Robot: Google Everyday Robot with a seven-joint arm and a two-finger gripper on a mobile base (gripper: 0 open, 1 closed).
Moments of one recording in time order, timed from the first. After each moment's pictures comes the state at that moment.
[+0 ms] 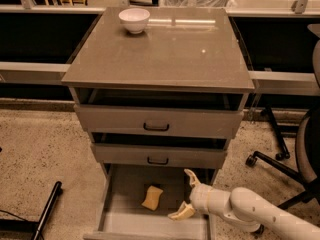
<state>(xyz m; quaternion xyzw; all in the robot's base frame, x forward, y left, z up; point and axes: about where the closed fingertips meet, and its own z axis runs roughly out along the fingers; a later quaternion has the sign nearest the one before) 0.488 -0.069 0.435 -0.48 0.70 0.23 0.47</state>
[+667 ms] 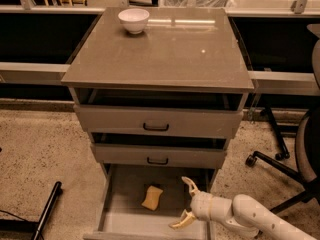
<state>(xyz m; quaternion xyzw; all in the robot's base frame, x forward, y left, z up) 0.468 -0.064 0.409 -0.48 0.66 0.30 0.49</state>
